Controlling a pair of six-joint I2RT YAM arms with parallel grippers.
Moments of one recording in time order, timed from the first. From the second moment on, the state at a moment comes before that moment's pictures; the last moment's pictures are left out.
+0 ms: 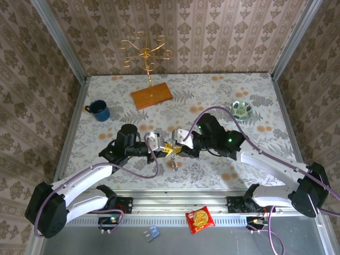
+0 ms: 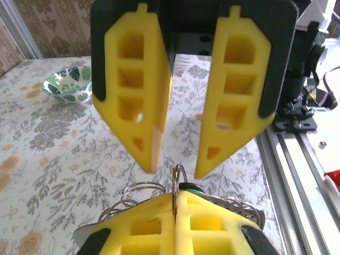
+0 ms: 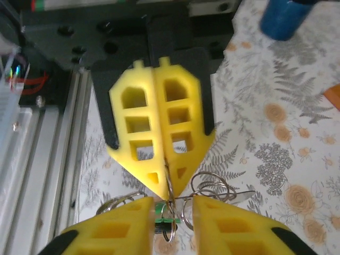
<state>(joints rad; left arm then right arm) -0.68 1.02 0.53 0.10 0.82 0.39 0.76 1.19 0.91 -0.36 -0.46 -0.47</state>
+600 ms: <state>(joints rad) -0.68 1.02 0.41 0.42 0.87 0.19 0.74 1.12 0.71 0.00 -0.54 -0.24</state>
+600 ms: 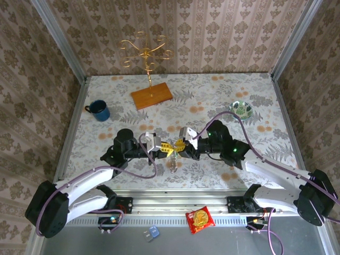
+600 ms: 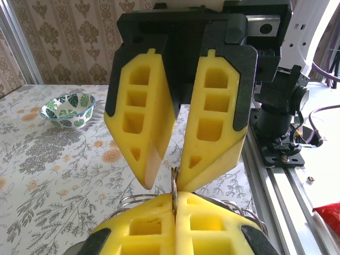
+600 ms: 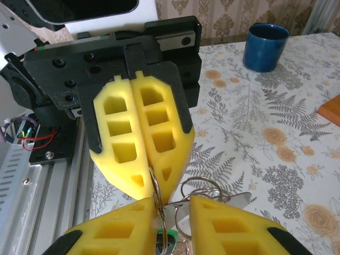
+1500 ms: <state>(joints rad) -0.68 0.99 0.50 0.14 0.83 0.36 0.77 1.22 0.94 -0.38 -0.53 -0.50</state>
